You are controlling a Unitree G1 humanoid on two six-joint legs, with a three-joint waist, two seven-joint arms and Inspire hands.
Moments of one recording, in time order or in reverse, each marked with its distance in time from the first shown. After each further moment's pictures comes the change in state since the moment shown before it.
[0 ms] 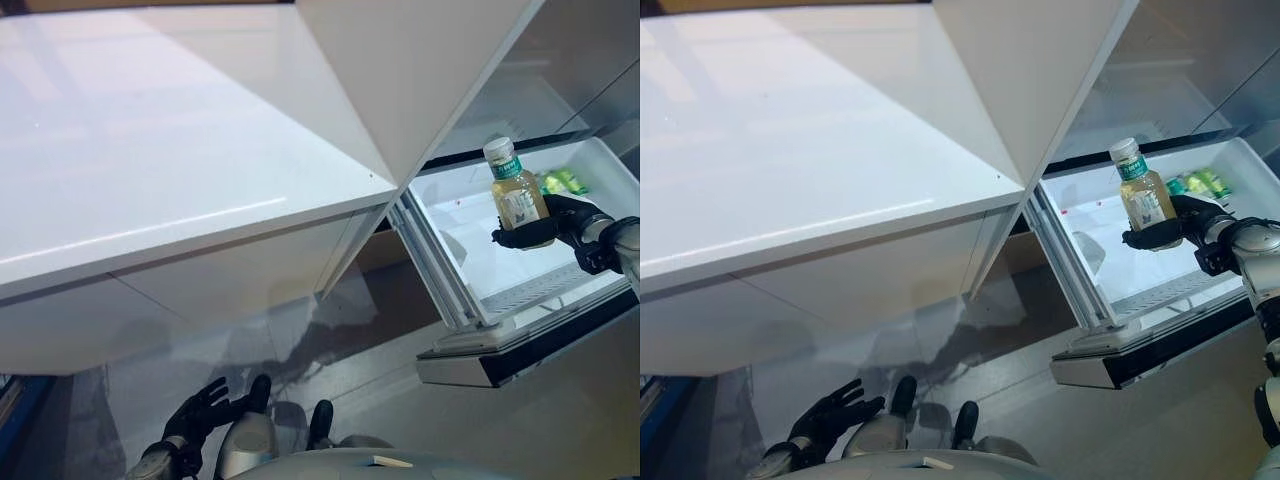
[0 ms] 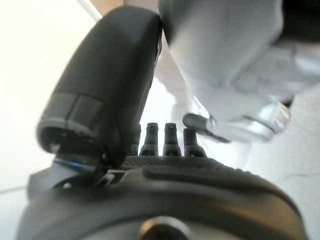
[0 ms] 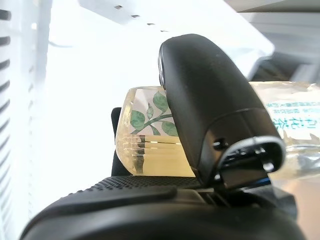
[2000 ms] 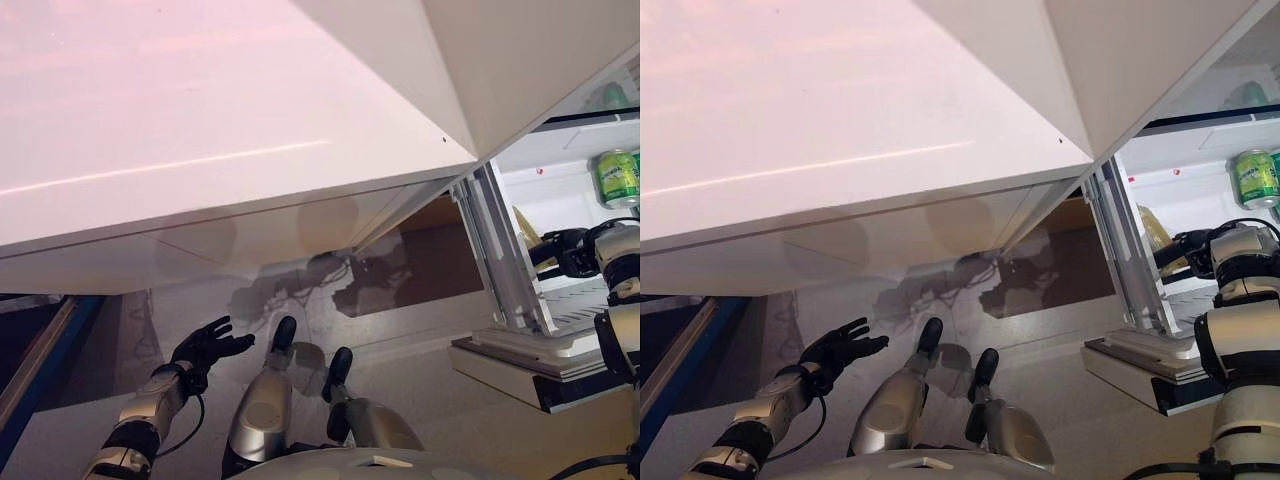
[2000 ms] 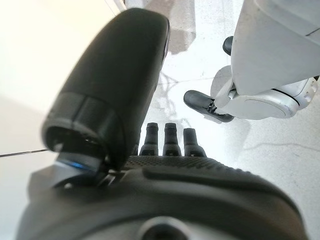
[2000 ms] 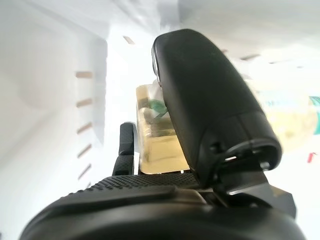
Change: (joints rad) left arm -0.234 0.074 -0.058 -0.109 -0.080 0.219 0.083; right arm -0.335 0.180 0.017 0.498 -0.355 0.191 0.100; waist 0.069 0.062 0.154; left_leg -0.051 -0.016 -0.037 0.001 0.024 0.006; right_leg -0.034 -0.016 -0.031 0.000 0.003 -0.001
